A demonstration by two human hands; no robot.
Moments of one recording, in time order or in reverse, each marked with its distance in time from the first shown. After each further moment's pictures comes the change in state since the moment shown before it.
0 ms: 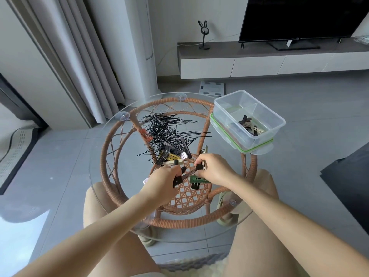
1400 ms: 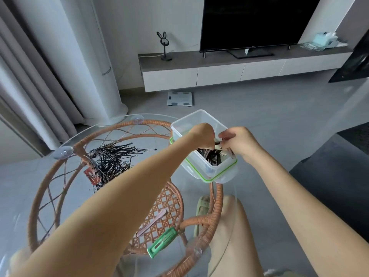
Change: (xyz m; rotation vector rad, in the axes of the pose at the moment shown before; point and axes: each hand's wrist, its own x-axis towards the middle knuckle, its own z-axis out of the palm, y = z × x) left_hand 0.206 0.188 -0.061 -0.112 -0.169 0.204; right_hand 0.067 0.121 -0.153 0.464 0.371 0.340
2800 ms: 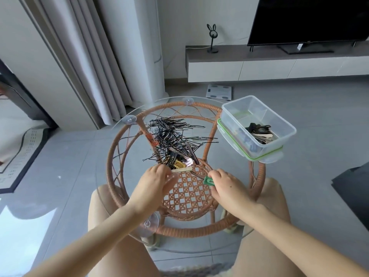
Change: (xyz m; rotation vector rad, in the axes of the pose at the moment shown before) left_hand -0.245 -0.180 0.076 0.107 0.533 -0.049; right_hand -0.163 0.024 0.139 -0.762 -0.257 -0.706
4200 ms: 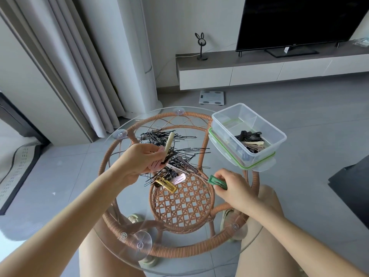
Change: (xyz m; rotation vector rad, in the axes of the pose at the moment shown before) left_hand 0.086 0.016 -0.069 -0.894 -0.176 -0.615; right_hand 0.011 0.037 -0.018 0.360 0.084 0.214
